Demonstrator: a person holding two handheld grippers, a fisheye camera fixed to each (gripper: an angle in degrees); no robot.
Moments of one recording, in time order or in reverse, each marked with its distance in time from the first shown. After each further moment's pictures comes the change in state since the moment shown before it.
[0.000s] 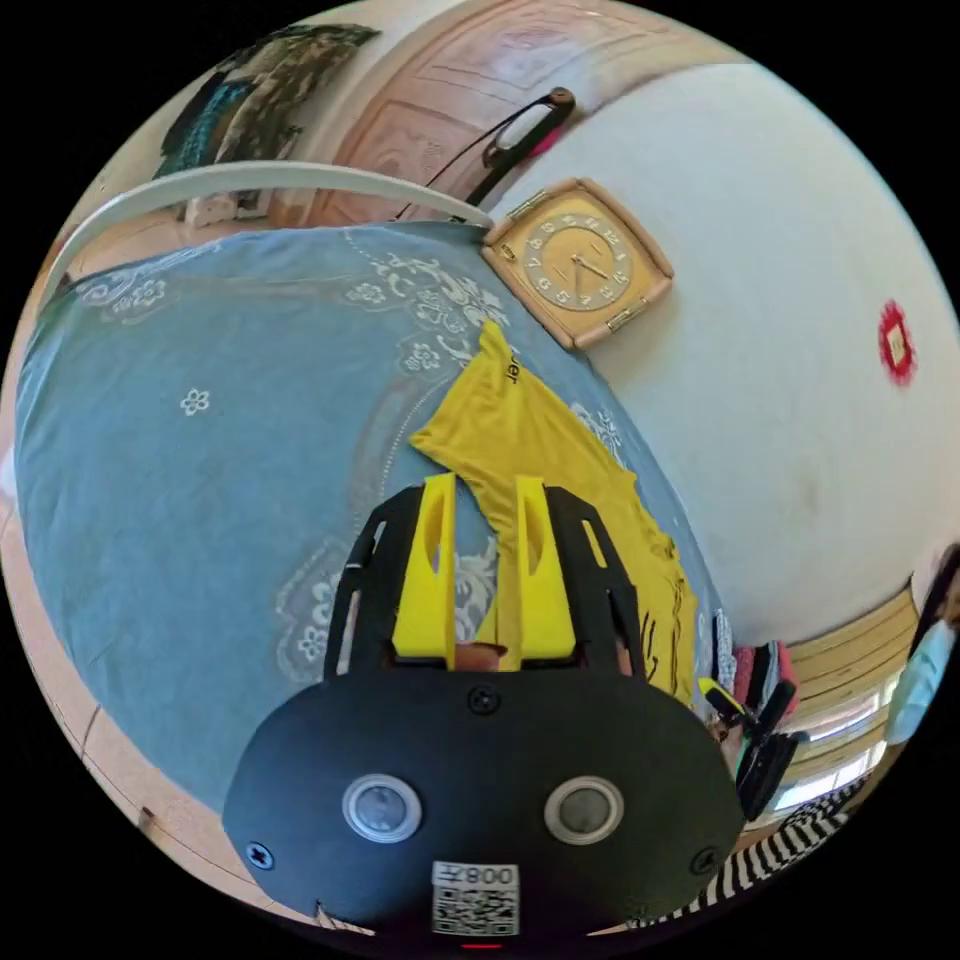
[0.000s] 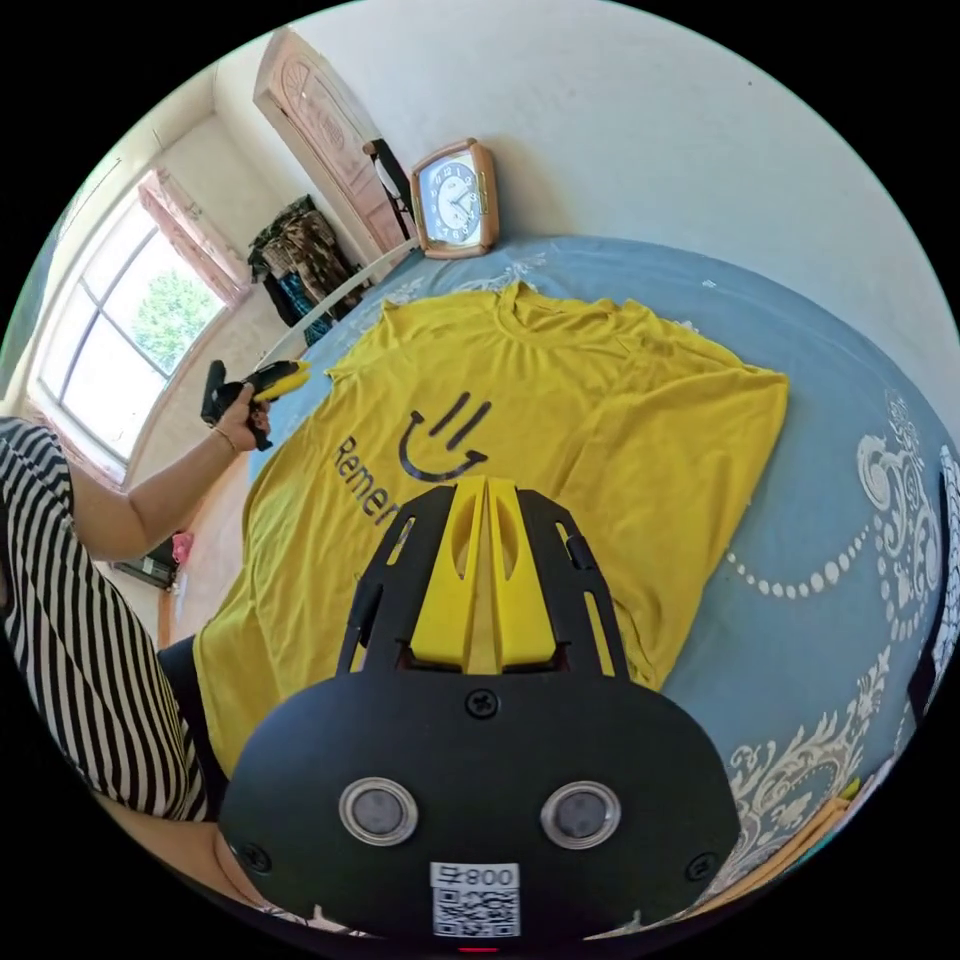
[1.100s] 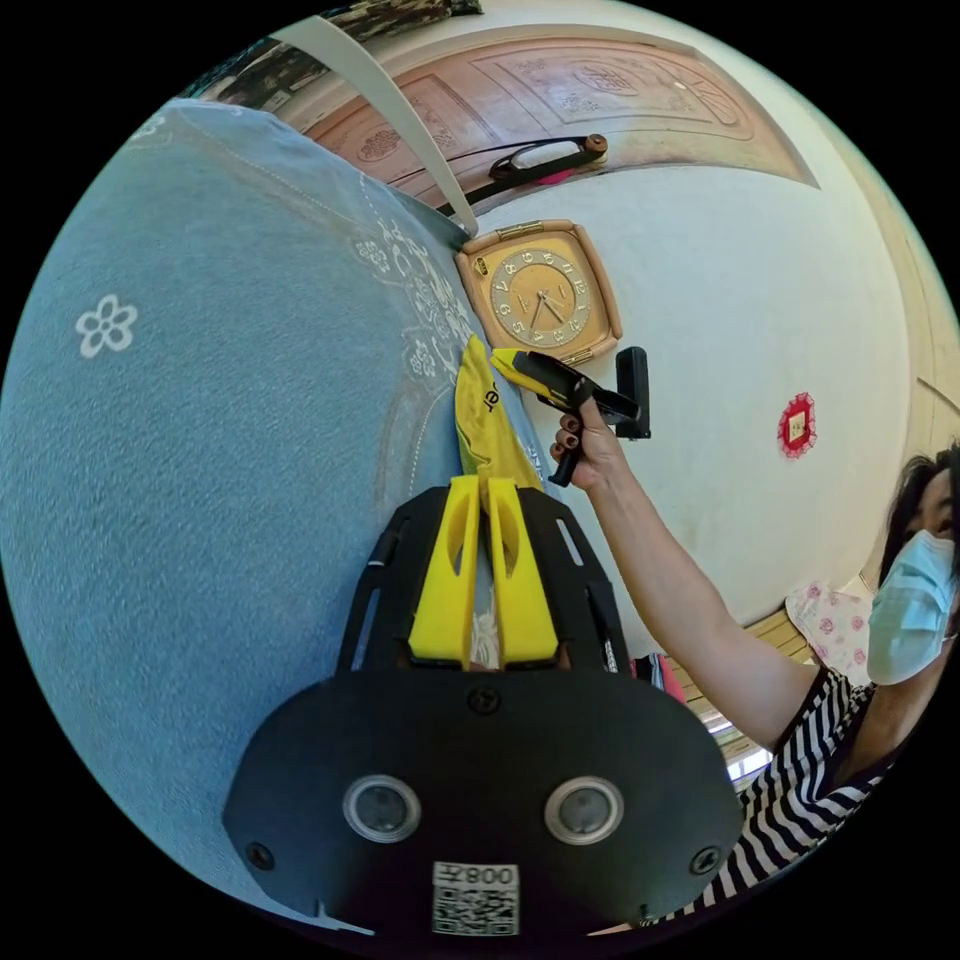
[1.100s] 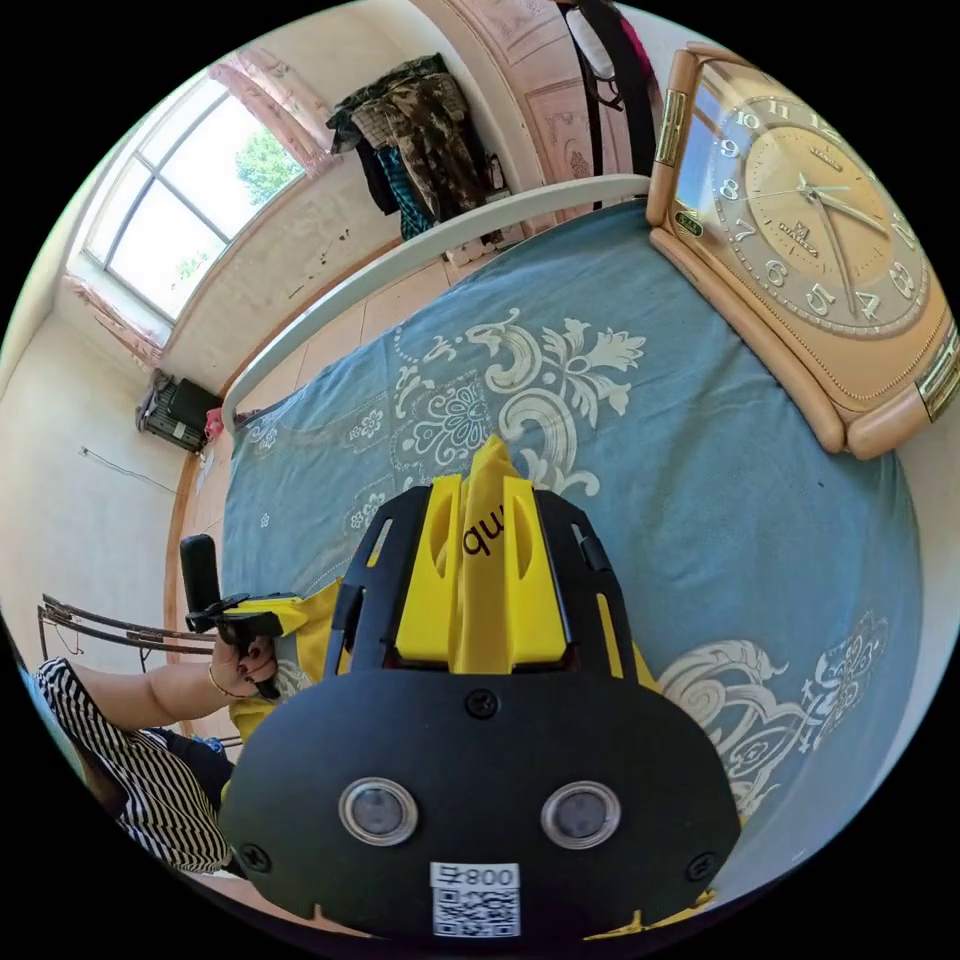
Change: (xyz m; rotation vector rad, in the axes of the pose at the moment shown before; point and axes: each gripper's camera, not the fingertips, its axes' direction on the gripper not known) left arm -0.124 -0.108 -0.179 0.029 0.400 -0.013; right arm -0.202 -0.526 0.430 -0.352 -0.130 -0.391
